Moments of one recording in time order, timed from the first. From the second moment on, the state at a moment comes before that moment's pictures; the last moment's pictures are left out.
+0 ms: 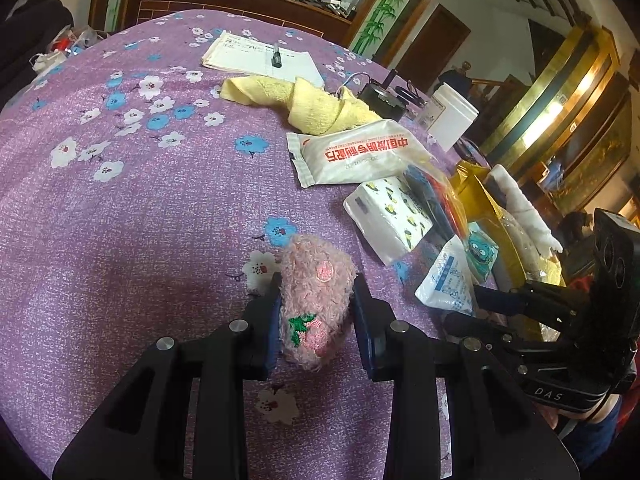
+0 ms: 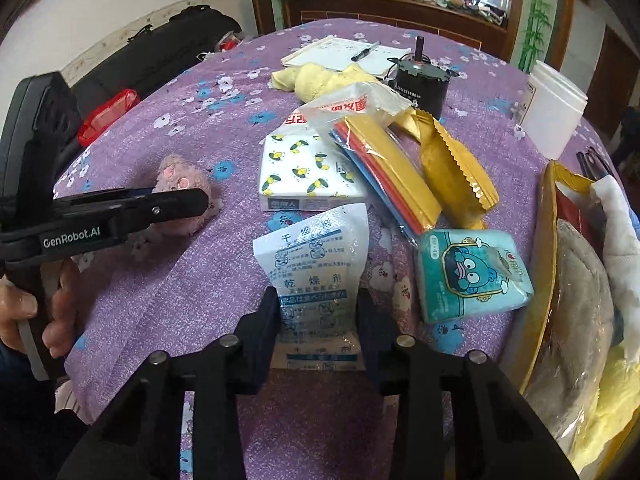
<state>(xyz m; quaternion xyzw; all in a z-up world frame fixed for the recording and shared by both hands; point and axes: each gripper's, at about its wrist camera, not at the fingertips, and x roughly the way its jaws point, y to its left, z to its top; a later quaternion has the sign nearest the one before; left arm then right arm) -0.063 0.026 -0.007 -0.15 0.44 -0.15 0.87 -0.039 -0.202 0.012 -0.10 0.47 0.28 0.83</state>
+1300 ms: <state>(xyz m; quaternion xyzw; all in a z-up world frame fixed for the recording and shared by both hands) 0.019 0.099 -0.014 -0.24 0.42 -0.13 0.87 0.106 -0.096 0.008 0.07 0.50 0.35 0.79</state>
